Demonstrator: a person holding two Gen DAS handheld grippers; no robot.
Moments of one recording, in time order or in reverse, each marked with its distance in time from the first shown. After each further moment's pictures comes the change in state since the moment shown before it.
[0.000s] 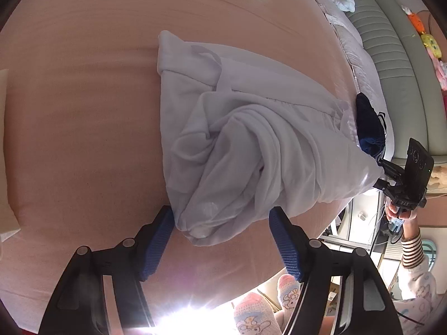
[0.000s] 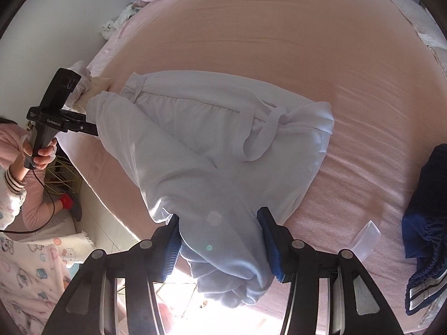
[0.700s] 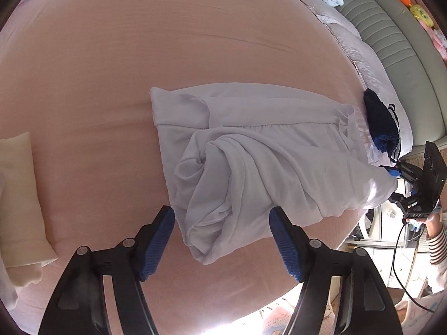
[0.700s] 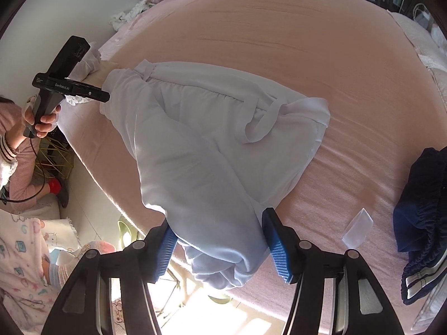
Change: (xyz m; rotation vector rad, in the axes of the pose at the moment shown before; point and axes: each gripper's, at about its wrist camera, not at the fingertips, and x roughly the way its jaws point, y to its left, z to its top) left arm 0.026 -0.068 0.039 0.157 -0.117 0.186; right arm -0.017 0.011 -0.044 -0.130 -0.042 -0.099
